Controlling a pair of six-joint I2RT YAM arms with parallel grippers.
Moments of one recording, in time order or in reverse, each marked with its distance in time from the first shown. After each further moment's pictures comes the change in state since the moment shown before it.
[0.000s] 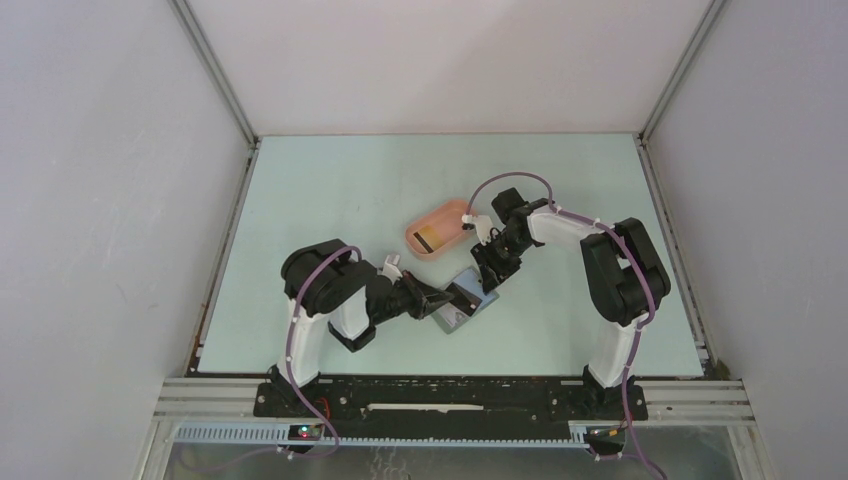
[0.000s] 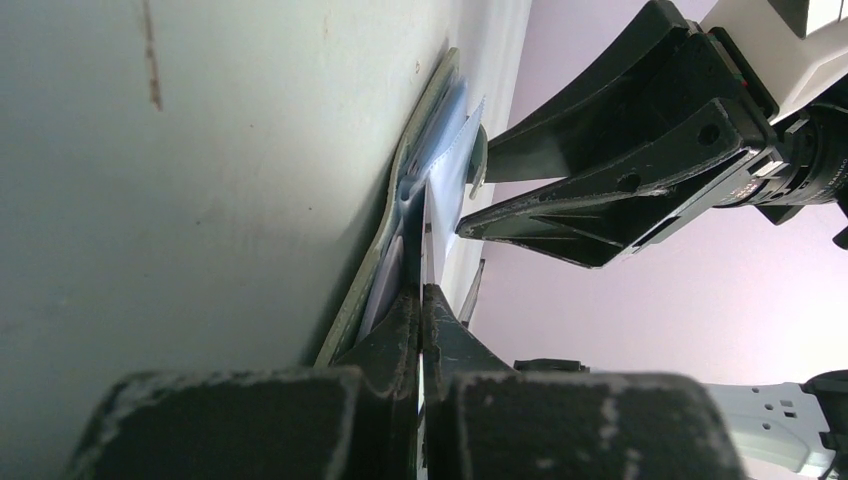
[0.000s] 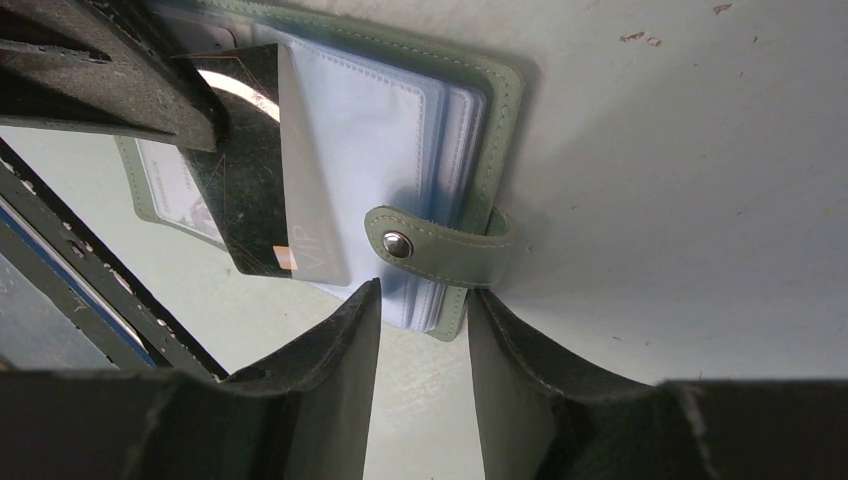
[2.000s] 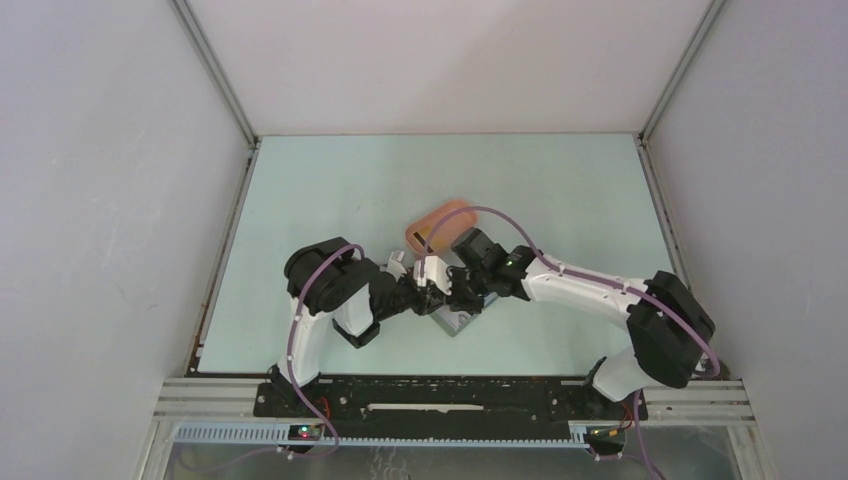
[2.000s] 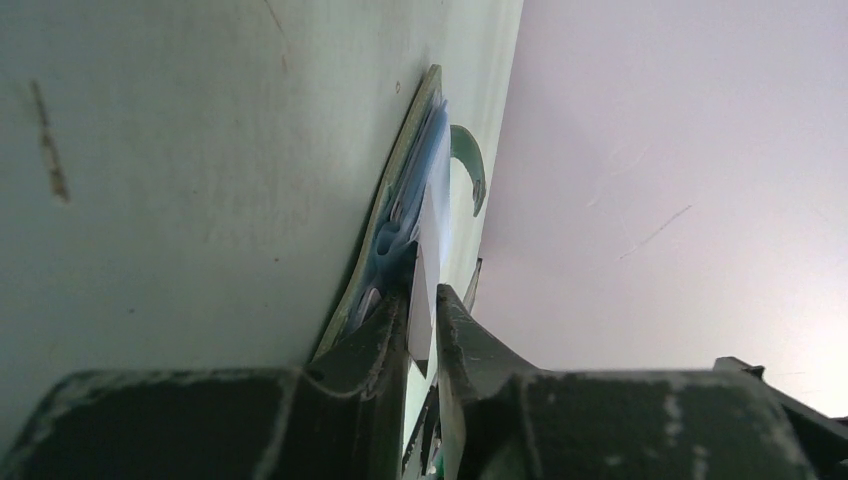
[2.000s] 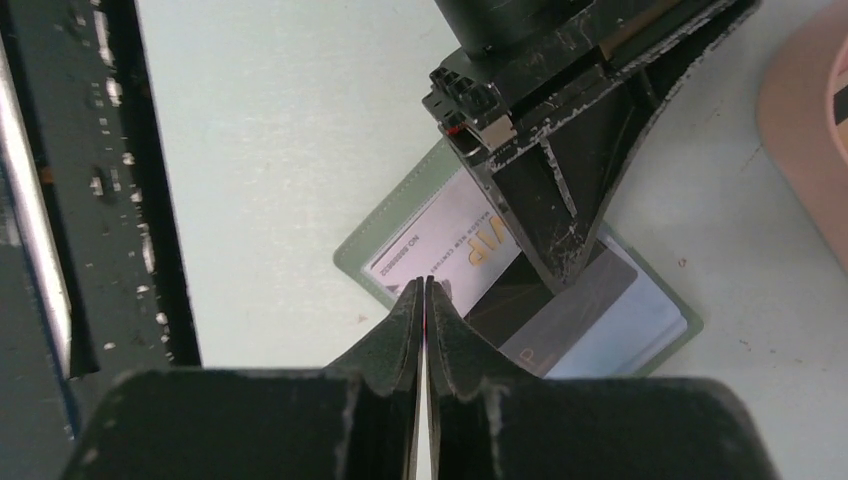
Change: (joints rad) left arm 0.000 0.024 0.052 -0.009 0.016 0.008; right arm 0.415 -0.380 -0.213 0.245 0.096 -0.247
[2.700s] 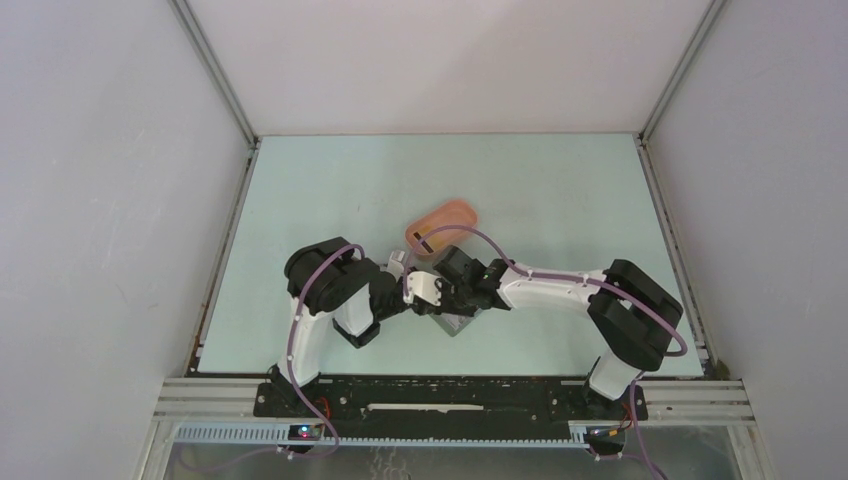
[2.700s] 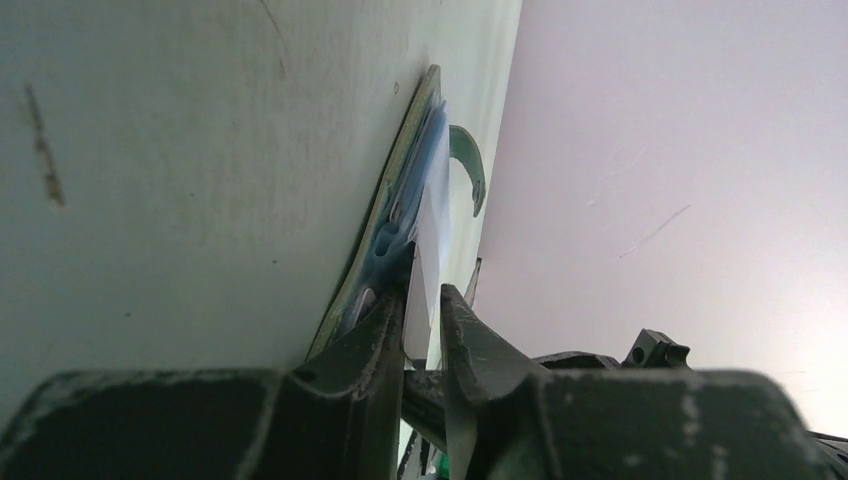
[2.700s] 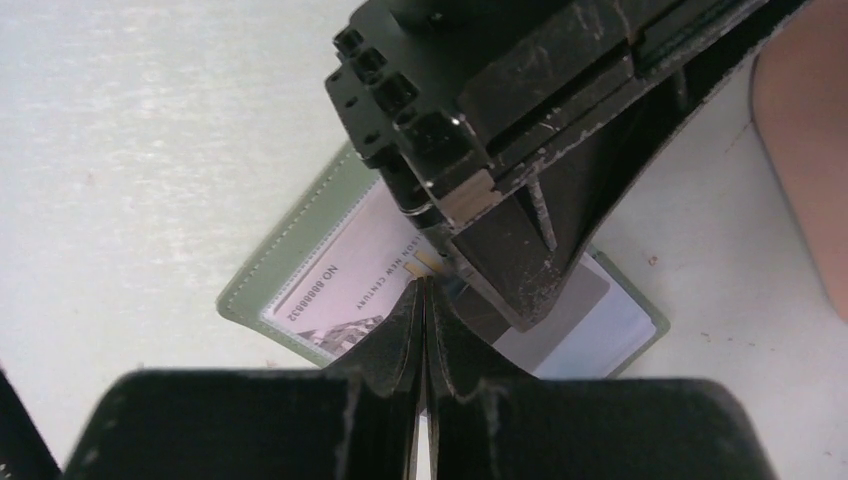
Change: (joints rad) left arm 0.000 0.002 0.002 0.001 0.001 0.000; right arm 0.103 0.164 -0.019 0.124 0.294 -0.044
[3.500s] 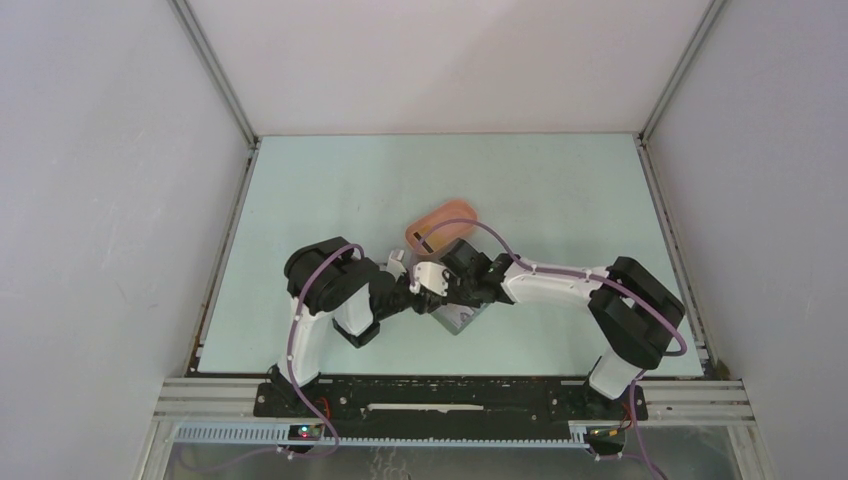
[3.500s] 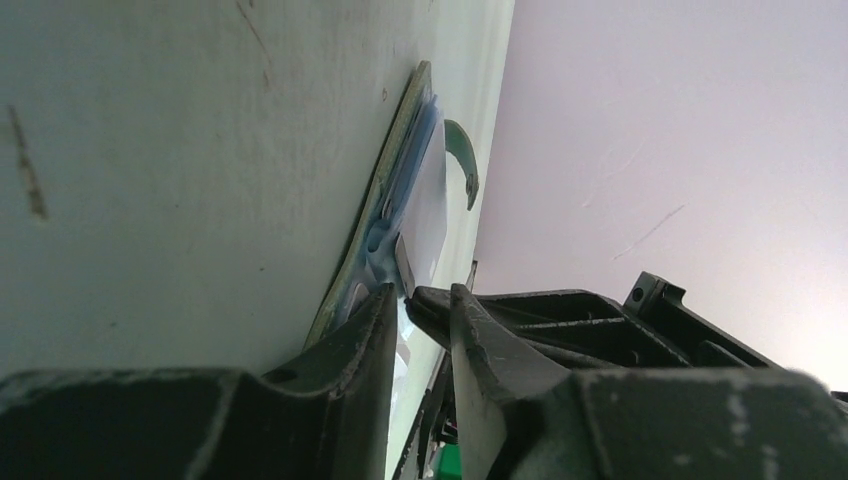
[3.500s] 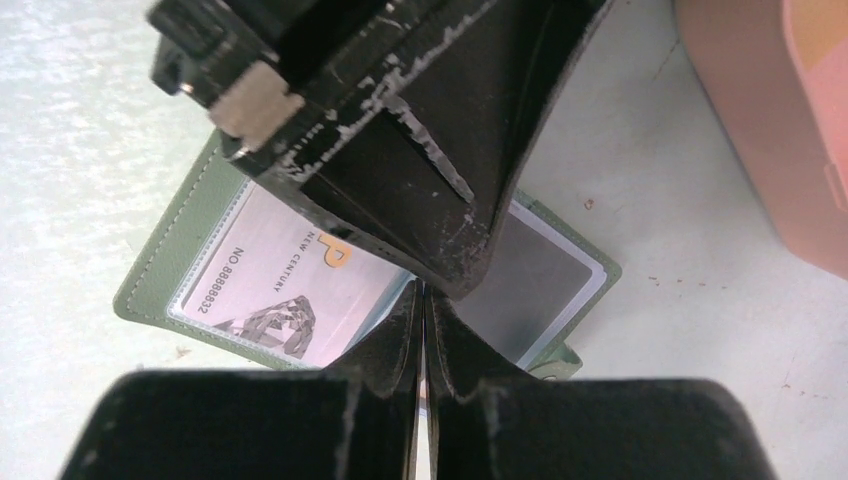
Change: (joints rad) left arm 0.003 0.000 0.001 0.012 -0.001 0.000; right arm -0.061 0.002 -0.006 0.007 0.099 -0.024
